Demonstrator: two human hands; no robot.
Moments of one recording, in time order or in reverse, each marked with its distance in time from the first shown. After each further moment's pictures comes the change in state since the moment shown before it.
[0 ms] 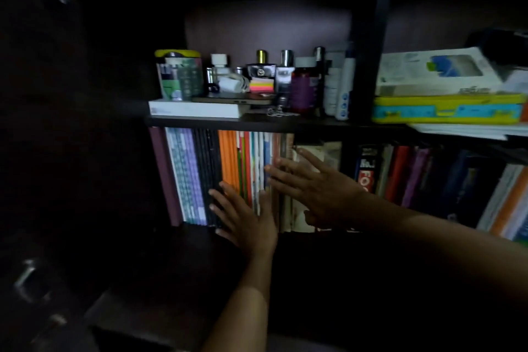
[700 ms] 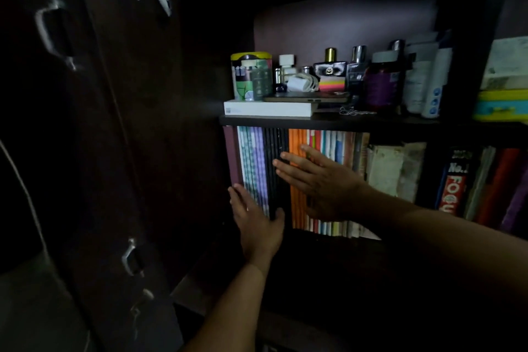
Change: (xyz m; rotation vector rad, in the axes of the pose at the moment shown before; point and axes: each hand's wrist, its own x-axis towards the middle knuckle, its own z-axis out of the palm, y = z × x) left_hand 0.074 -0.071 -0.092 0.083 -0.142 0.037; right_hand 0.113 -0.045 -0.018 0.000 0.095 -0.039
